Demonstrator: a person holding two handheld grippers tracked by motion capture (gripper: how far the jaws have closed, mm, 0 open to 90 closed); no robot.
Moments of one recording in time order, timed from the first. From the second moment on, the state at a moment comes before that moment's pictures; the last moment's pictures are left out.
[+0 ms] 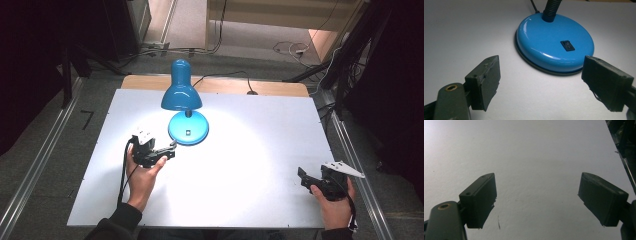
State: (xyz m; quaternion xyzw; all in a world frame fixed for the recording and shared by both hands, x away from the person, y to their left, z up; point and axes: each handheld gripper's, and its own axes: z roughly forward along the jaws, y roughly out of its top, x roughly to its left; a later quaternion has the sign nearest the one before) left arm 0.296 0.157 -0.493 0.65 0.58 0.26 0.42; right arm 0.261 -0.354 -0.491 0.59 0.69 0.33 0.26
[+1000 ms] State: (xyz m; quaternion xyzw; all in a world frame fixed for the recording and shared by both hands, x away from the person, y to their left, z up) left arm 0.306 0.139 -0.492 0.66 0.56 0.26 0.42; right arm 0.261 -0.355 -0.491 0.59 0.69 0.33 0.26
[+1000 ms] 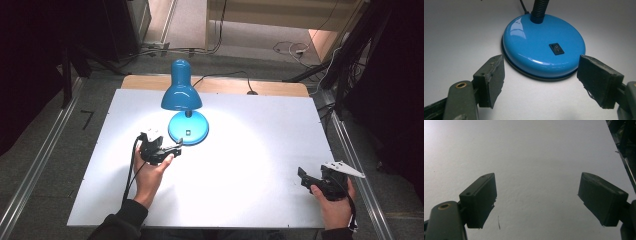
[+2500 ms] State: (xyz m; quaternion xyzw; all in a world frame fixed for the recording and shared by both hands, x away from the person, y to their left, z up) left arm 0.336 0.116 -0.501 0.68 0.53 0.24 0.45; right arm 0.260 -0.356 -0.490 0.59 0.69 0.34 0.26
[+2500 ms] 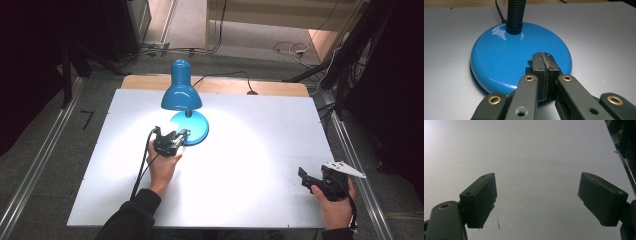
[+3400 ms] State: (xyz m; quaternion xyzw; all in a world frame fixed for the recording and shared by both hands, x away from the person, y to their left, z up) left arm 0.350 0.110 -0.506 0.68 0.53 0.24 0.45; right arm 0.260 -0.357 -0.490 0.59 0.69 0.34 0.26
